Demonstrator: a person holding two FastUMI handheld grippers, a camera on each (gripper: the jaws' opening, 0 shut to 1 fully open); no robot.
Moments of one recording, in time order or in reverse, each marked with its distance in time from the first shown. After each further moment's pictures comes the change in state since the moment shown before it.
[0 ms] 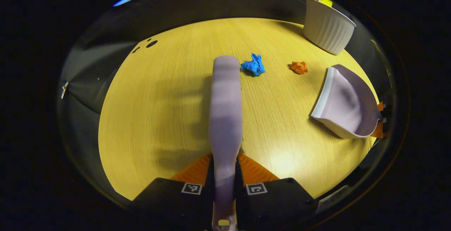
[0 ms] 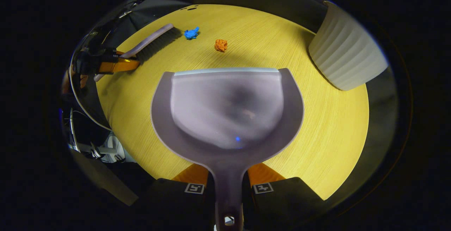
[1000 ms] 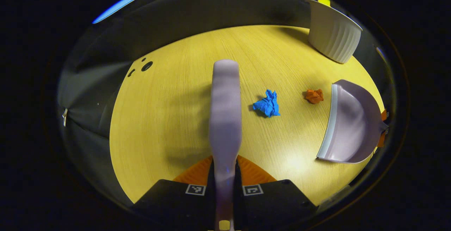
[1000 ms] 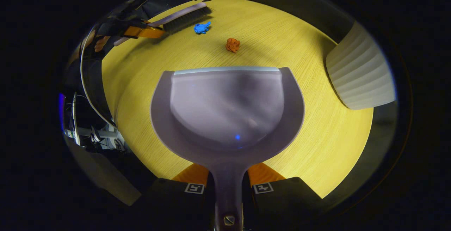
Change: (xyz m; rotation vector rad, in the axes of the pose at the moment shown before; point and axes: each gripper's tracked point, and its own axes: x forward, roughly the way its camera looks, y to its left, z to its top) left arm 0.018 0.019 0.093 0.138 -0.053 0.036; right arm -0.005 -0.005 0.023 -0.121 0.089 0.051
